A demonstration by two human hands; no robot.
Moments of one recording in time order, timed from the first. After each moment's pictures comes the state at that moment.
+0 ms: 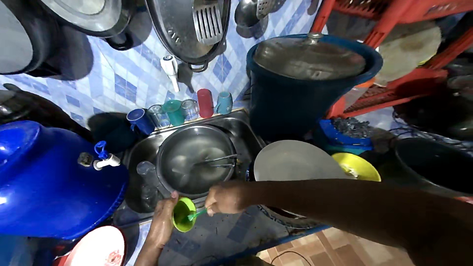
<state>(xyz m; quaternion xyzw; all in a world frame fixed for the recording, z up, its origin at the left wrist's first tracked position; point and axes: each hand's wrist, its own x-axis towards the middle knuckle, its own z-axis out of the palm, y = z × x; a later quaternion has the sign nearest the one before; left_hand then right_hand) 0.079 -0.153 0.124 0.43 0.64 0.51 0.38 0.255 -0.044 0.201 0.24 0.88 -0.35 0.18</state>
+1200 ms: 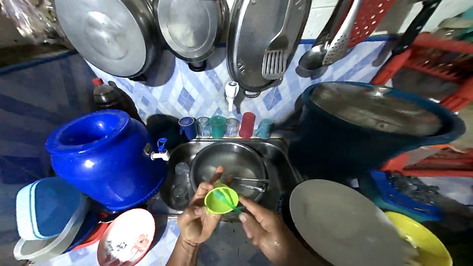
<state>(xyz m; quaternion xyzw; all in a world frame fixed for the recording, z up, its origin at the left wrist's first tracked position) 0.073 -0.128 0.116 0.40 0.02 0.73 0.55 0.270 -0.098 0.177 0.29 0.81 -0.44 -0.27</state>
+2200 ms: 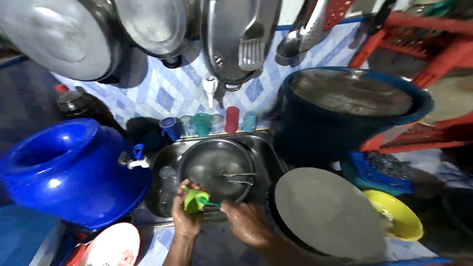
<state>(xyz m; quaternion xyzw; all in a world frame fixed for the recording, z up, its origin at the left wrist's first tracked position) 0.089 -0.107 0.108 0.15 0.32 0.81 0.46 0.252 -0.083 0.159 0.39 0.88 -0.25 -0.07</state>
